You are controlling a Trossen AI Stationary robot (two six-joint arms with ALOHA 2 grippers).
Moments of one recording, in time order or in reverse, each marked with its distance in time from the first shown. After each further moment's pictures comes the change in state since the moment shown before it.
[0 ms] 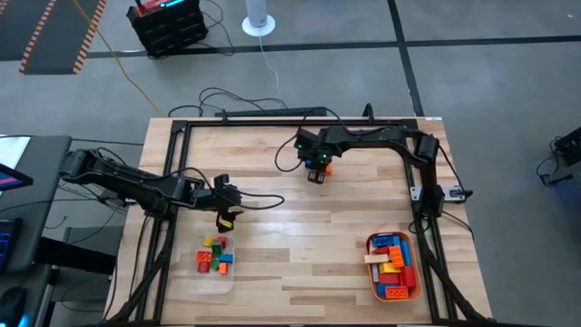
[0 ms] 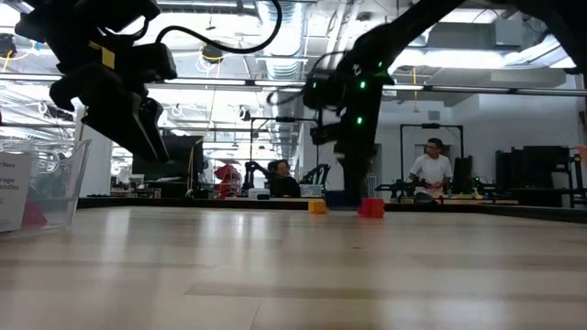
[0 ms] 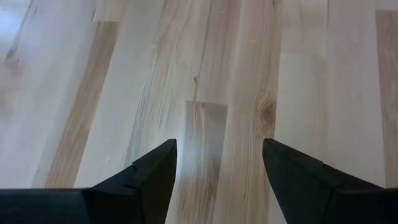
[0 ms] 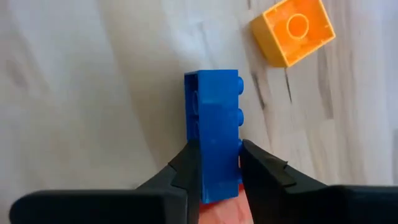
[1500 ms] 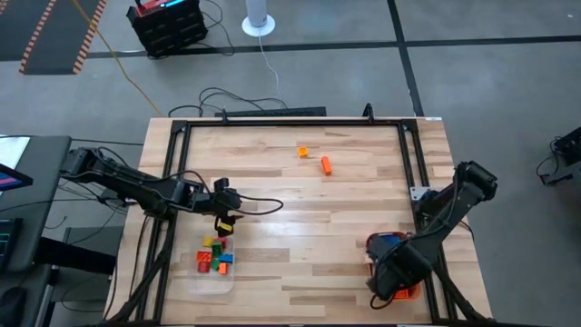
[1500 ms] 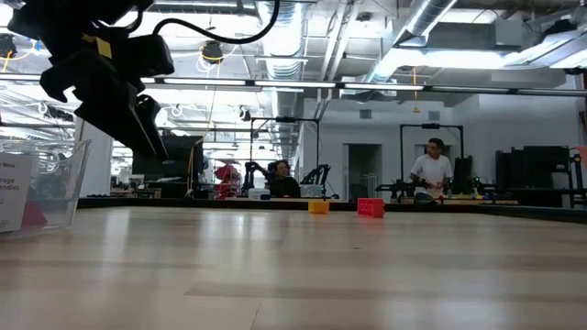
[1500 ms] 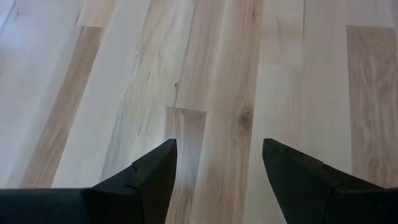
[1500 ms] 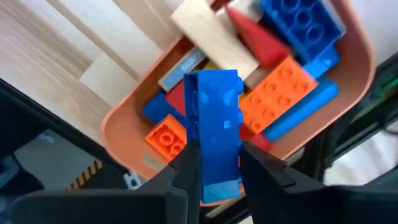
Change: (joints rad) left arm -0.055 0.000 0.001 0.023 -0.001 -0.067; right arm 1.154 -0.327 0.000 -0.644 -0.245 1.649
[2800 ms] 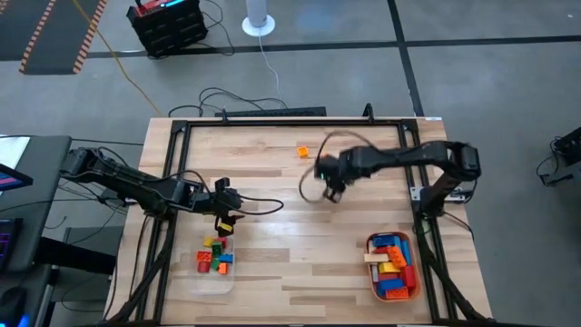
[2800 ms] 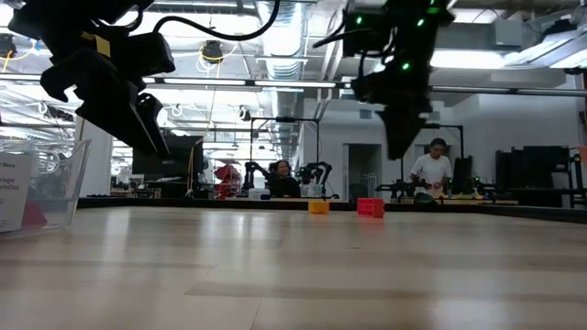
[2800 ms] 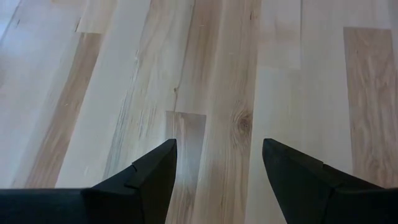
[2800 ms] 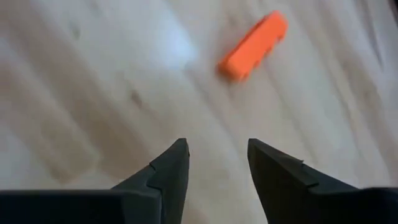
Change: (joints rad) left arm 0.000 0.000 0.000 0.013 0.000 0.023; right arm -0.929 -0.008 -0.183 0.432 0.388 -1.125
